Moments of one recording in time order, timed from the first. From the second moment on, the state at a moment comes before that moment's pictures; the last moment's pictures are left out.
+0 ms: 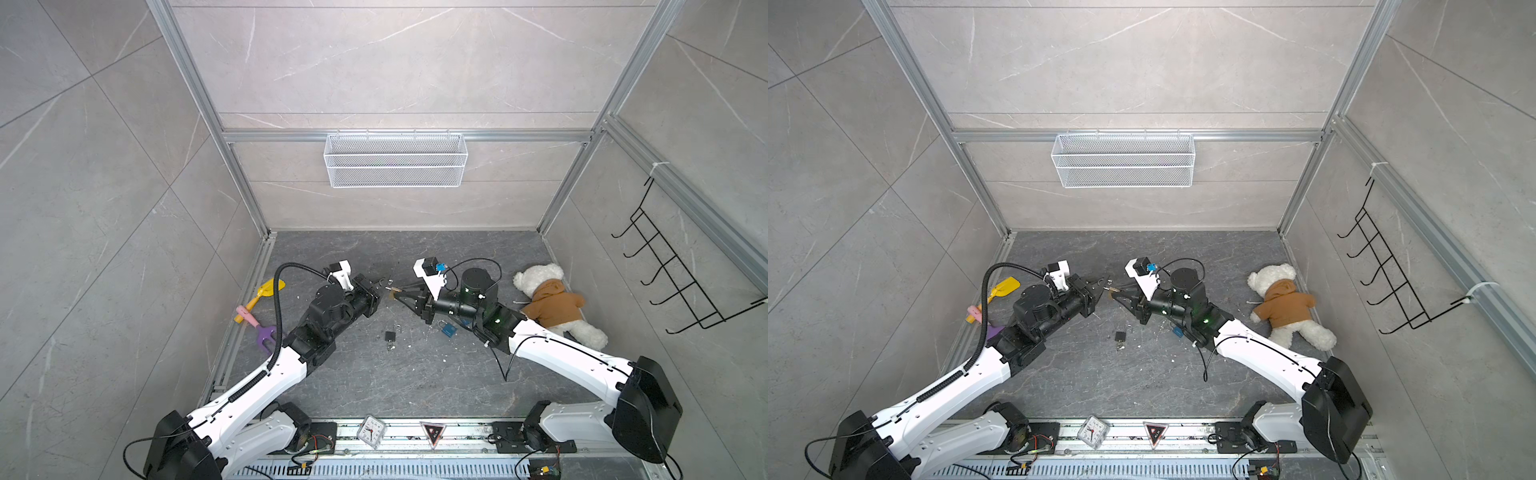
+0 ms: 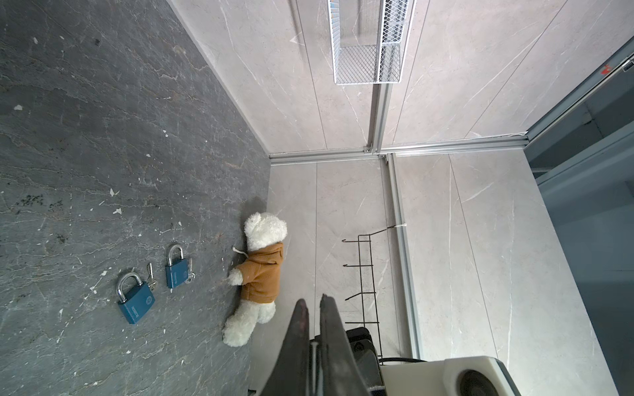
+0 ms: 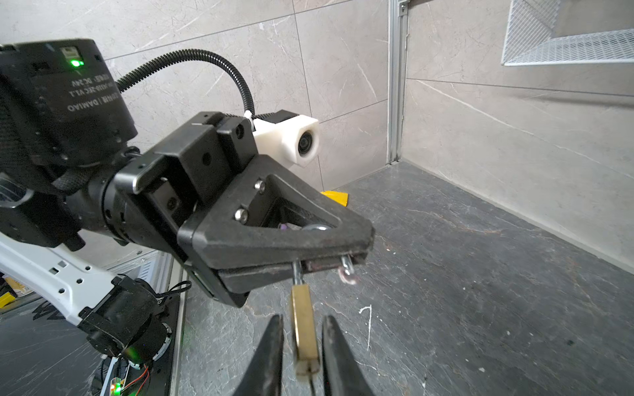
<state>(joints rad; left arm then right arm) -0.66 1.02 0.72 0.23 0.09 -1.43 0.73 1.33 0.91 0.29 -0.50 0.11</state>
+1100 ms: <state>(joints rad) -0.62 1.01 0.81 0.06 0.15 -0.98 0.61 1.31 0.92 0.19 -0.58 0.30</state>
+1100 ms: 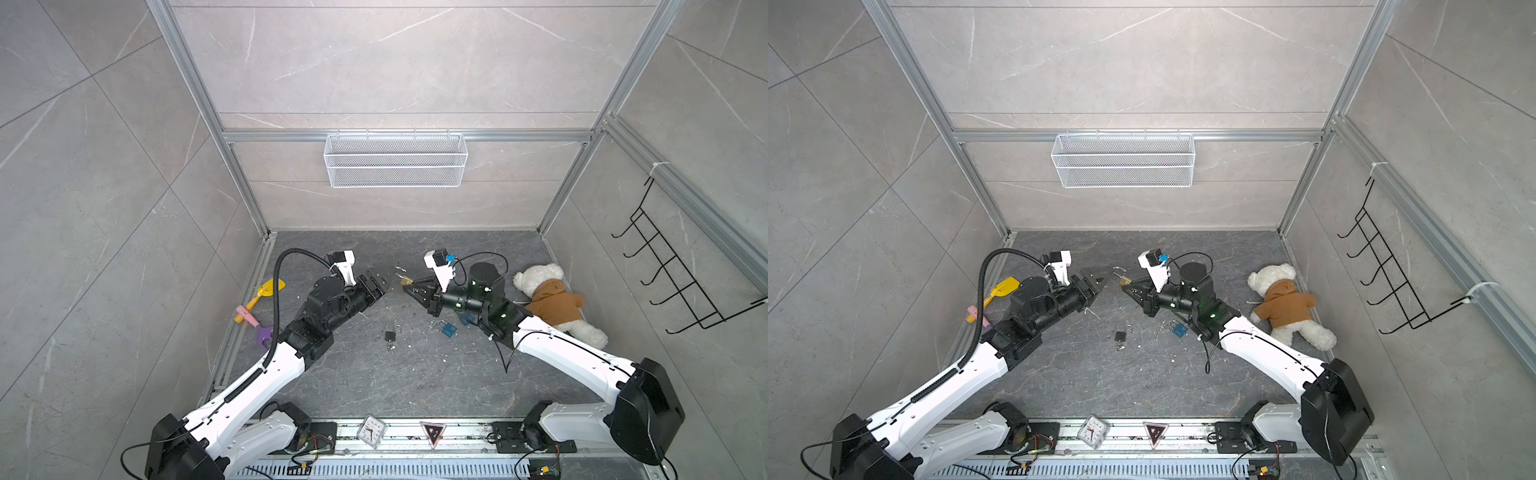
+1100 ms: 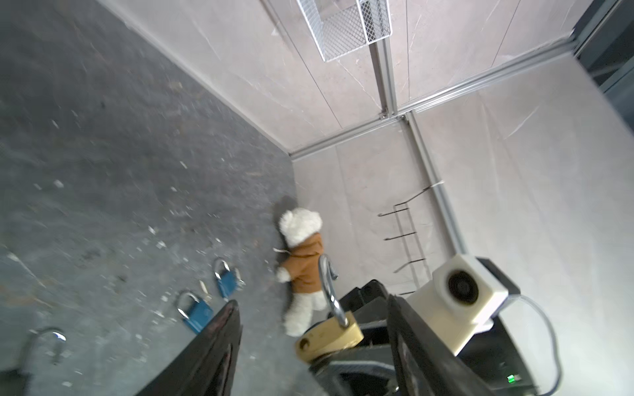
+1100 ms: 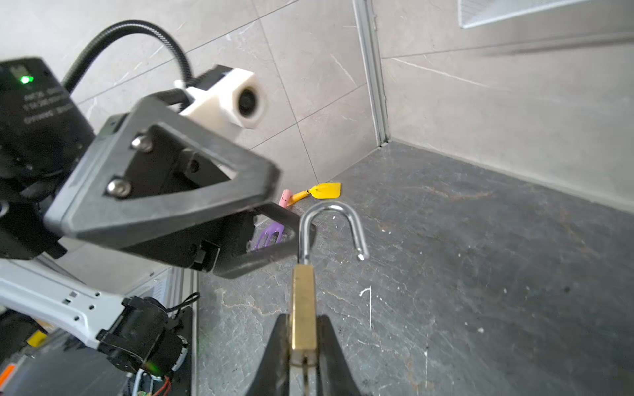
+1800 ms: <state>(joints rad) -0.56 1.25 0.82 0.34 0.86 -0.44 0.51 1.24 0.95 -0.17 -1.02 0.57</state>
